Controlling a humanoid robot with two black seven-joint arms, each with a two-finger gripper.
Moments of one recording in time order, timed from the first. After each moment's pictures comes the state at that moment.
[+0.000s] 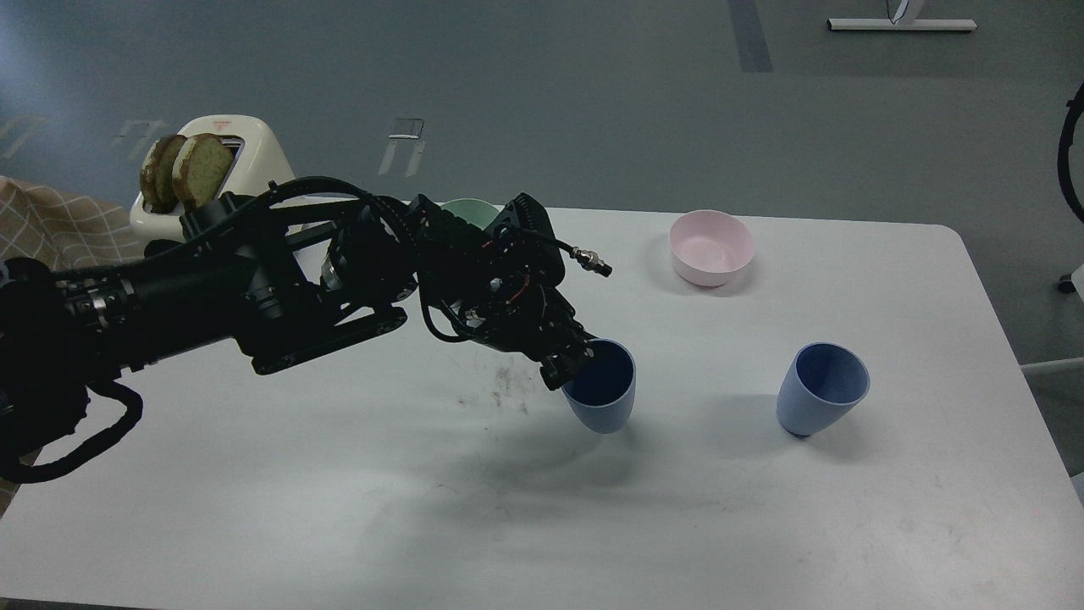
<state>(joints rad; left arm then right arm) -1.17 0.30 -0.15 -1.17 2.07 -0.49 -0.49 1.12 -0.60 0.85 0.78 -0.34 0.49 0.33</state>
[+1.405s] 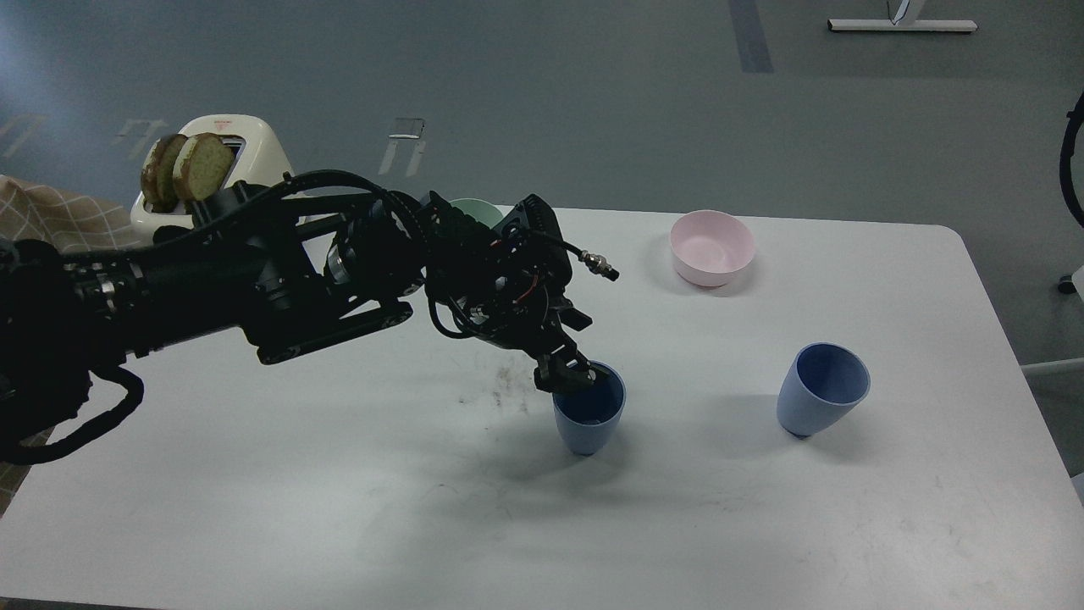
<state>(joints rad) -1.23 0.29 -0.11 -1.15 2.03 -0.49 -0.49 1.11 -0.61 0.83 0.77 -0.34 0.49 0.33</state>
